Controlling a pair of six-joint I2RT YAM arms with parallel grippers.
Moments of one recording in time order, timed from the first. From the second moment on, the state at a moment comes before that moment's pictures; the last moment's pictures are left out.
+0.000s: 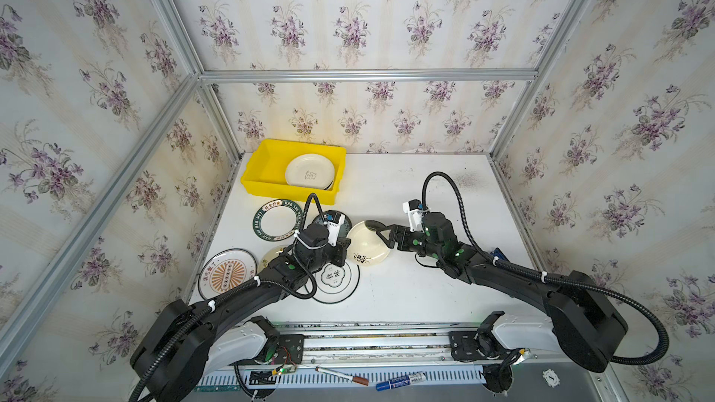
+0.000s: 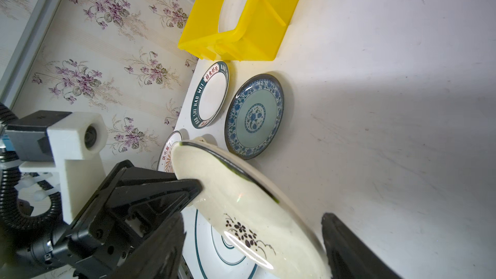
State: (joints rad) left arm -0.63 1.14 0.51 0.06 0.08 -0.30; right arm 0.63 1.28 0.59 0.23 -0.29 0.76
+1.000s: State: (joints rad) left arm -0.58 1.13 0.67 0.01 -0.19 -0.34; right arm 0.63 0.86 0.41 0.02 -0.18 0.54
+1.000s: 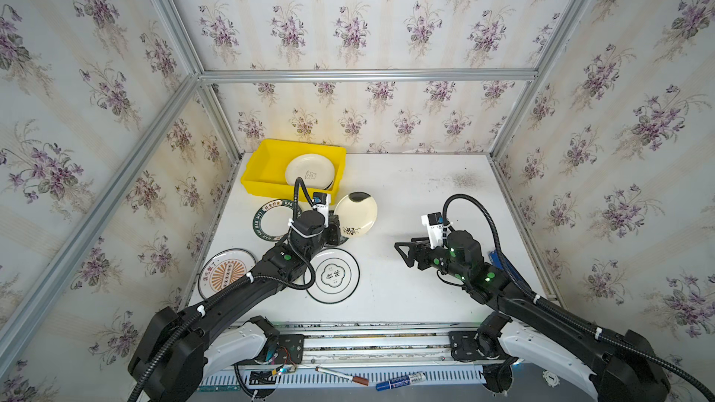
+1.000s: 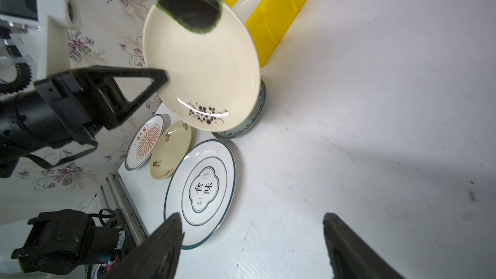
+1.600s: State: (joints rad) left arm -0.40 1.19 0.93 -0.02 -0.28 -0.34; right arm 0.63 0.68 0.29 -0.01 -0.17 0.53
